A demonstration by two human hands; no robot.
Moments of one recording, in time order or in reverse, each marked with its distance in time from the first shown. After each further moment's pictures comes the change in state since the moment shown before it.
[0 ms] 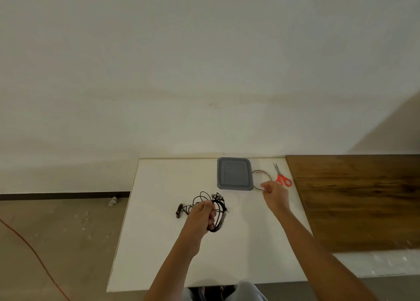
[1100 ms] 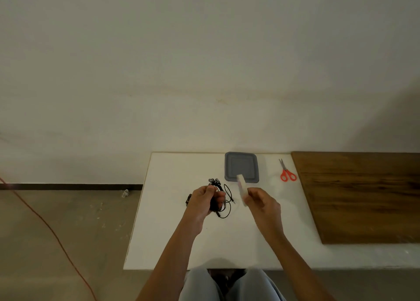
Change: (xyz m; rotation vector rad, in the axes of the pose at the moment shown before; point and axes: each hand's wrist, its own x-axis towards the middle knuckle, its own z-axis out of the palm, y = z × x) left_hand -0.032 0.030 -0.008 -0.102 0.011 0.033; right_hand -0.126 -0.042 0.007 0.329 0.027 -0.347
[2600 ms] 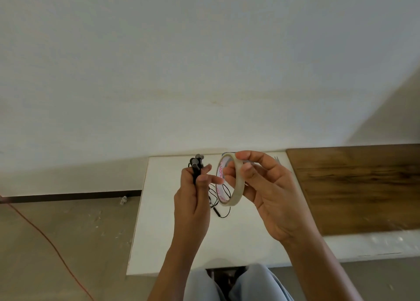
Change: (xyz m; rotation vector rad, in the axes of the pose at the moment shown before) left_hand -0.089 0.037 0.005 0.429 0.198 0.870; right_hand -0.035 -0.193 -0.058 0.947 -0.248 0.175
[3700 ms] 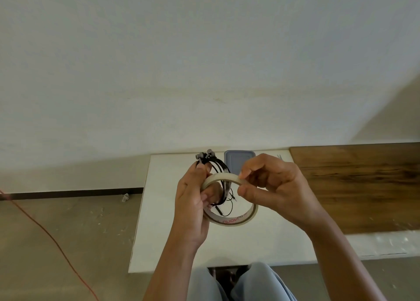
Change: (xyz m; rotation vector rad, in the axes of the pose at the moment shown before) left_hand 0.010 0.027 -0.005 -0.794 -0.059 -0.460; right_hand 0.019 0.001 -0.034 -0.591 -0.406 -0.345
